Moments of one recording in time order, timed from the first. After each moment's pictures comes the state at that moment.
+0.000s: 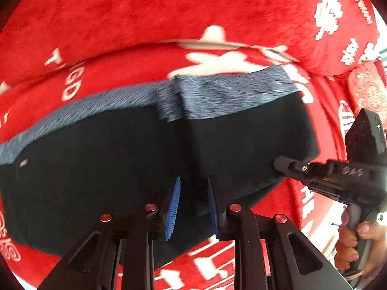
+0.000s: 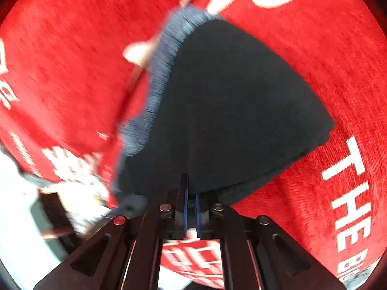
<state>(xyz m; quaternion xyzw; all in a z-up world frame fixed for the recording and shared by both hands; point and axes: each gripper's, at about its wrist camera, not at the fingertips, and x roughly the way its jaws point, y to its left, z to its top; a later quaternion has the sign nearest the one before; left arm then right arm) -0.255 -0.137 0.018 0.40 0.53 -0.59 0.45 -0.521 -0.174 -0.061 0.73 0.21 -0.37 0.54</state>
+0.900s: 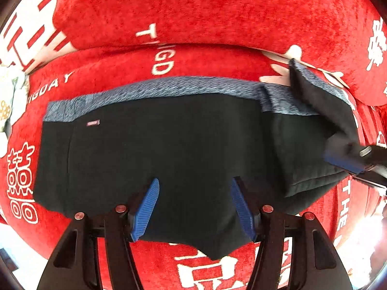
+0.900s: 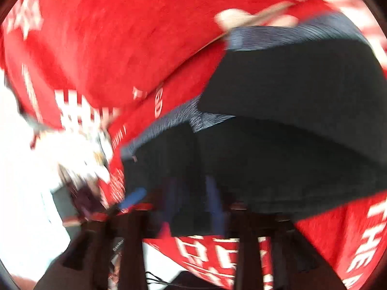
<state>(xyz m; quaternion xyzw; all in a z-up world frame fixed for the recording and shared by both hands) -0.176 -0.097 0.023 0.39 0.52 -0.50 0.57 -0.453 -0.201 -0.019 0.69 0.25 -0.29 0.62</state>
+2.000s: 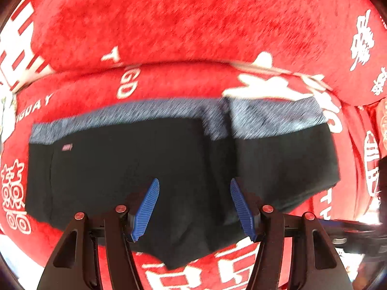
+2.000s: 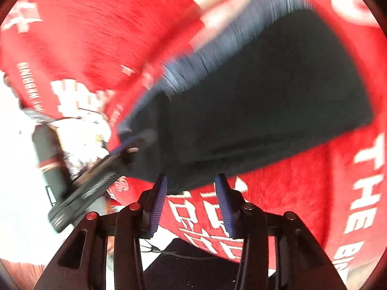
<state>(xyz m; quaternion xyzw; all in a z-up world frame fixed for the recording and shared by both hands) -0.229 -0.128 0.043 0.38 0.51 -0.54 0.55 -0.490 -0.163 0.002 0.69 0.29 -0.25 0.62</state>
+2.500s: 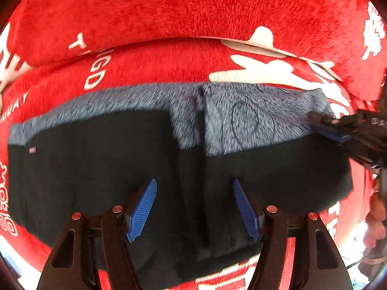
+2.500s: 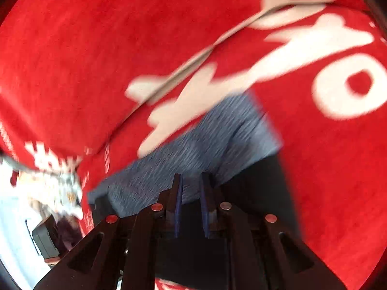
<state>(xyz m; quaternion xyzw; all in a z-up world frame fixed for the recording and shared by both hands) -0.259 -0.142 -0.004 0.40 0.52 -0.53 0.54 -0.493 -0.259 -0.055 0.65 0.28 -0.37 0.60</state>
